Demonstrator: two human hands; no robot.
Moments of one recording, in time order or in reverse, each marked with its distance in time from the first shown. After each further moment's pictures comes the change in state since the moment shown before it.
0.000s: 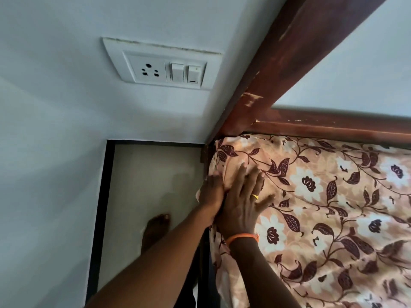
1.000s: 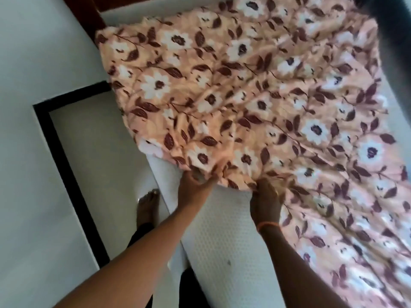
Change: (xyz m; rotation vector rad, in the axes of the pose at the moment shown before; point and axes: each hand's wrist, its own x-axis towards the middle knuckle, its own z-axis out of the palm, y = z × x) left_hand -0.344 -0.235 0.112 0.439 -0.046 0.201; right_hand -0.415 0.299 0.019 0.426 0.017 0.562
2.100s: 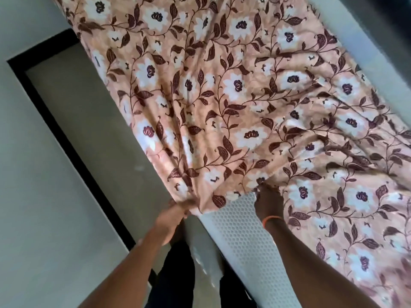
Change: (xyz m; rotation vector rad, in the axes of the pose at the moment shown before) left_hand -0.357 -0.268 0.064 -0.072 -0.238 -0.346; right_hand -0.334 0.335 0.013 -0.186 -0.081 0.060
